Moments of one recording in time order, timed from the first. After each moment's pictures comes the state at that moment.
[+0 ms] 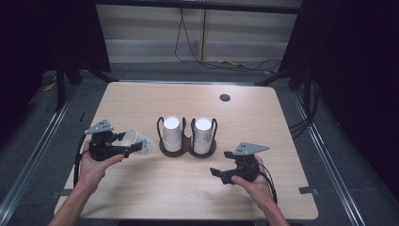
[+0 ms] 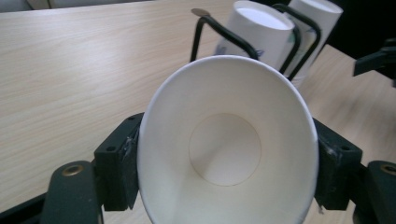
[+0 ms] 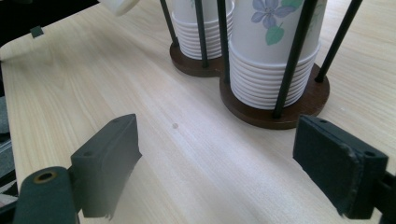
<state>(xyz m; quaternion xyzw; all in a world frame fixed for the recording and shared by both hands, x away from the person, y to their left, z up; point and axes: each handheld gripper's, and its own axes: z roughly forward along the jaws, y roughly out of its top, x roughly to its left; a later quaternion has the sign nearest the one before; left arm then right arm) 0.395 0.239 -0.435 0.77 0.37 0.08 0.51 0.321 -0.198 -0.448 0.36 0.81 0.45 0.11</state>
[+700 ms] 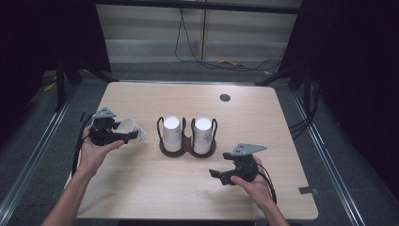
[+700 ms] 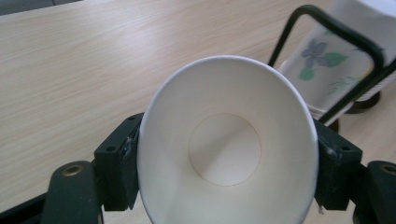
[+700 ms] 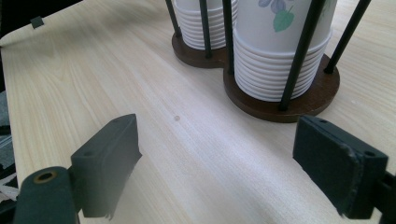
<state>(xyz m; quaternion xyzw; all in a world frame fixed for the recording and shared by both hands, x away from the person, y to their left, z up) 0.440 0.245 -0.434 0.80 0.40 0.13 0.43 0.323 -0.196 -0.454 0.36 0.82 0.44 0.10</state>
